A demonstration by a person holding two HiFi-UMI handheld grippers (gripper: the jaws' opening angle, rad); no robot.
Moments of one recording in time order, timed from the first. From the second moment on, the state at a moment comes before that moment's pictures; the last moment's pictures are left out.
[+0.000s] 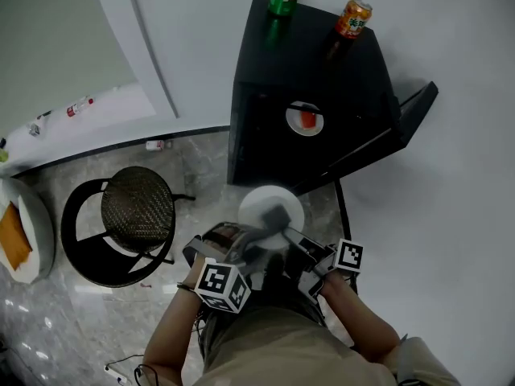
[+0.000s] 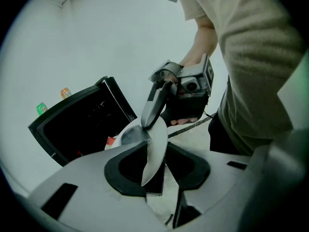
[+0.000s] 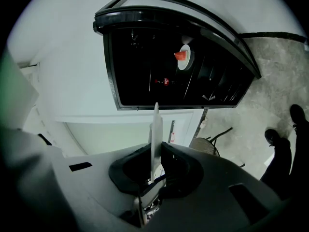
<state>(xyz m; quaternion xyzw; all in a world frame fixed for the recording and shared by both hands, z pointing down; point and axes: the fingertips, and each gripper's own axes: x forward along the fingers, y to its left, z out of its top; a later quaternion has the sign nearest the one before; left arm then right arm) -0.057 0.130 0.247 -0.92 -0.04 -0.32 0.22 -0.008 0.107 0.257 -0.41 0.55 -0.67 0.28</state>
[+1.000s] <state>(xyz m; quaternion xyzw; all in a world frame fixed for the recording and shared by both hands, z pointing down) -0.045 0.111 0.297 -0.92 -0.05 -0.34 0.21 0.007 0.090 0.305 -0.45 0.53 -0.66 0.29</state>
